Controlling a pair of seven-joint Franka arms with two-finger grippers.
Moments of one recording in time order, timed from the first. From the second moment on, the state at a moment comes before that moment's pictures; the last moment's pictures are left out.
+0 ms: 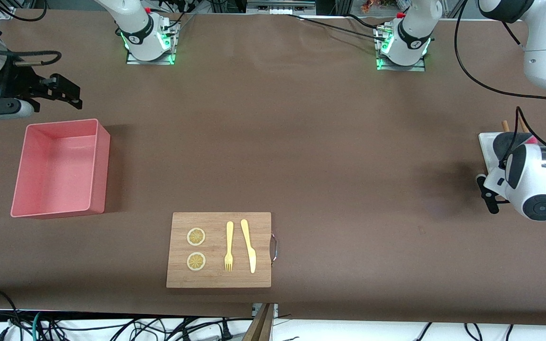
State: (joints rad) left arm 0.25 0.72 -0.09 -1.47 0.55 1.67 1.16; right arm 0.14 0.04 -0.03 -1.53 0.02 1.49 0.03
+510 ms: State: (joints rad) left arm 0.23 0.55 -0.16 -1.36 0.22 1.52 1.14; right arm 0.14 0.09 -0.03 -1.53 0.02 1.49 0.00
